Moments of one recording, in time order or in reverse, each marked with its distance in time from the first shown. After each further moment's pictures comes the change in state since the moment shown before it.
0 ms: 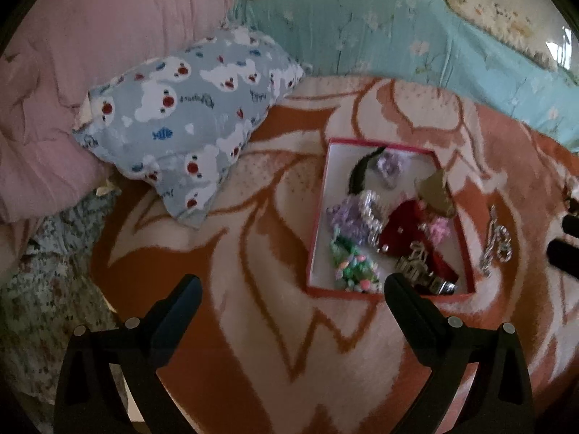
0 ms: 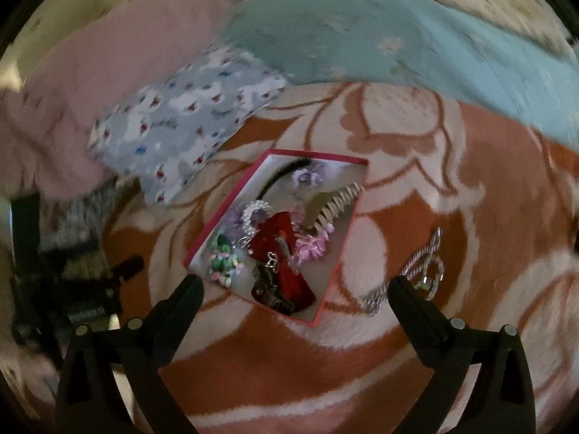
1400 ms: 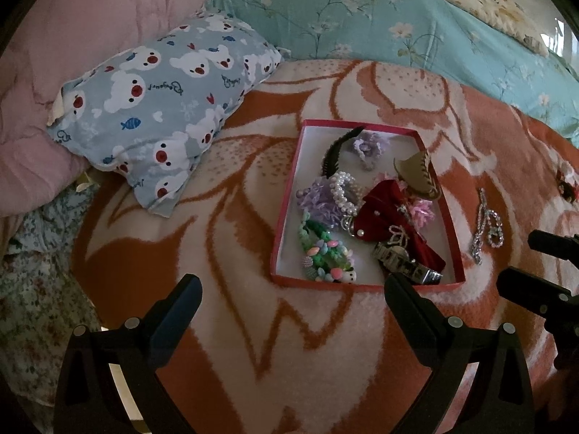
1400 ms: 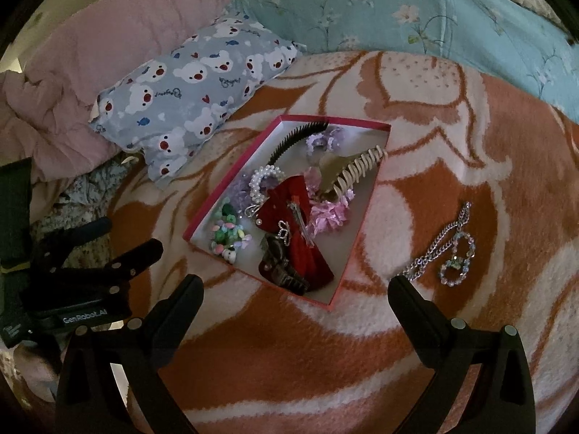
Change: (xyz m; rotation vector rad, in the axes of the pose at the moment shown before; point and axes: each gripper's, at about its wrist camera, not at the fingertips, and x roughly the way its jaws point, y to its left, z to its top) left arm 0.023 -0.023 -0.009 0.028 0.054 -0.030; right arm 0.039 -0.006 -0.027 0.058 0.066 0.069
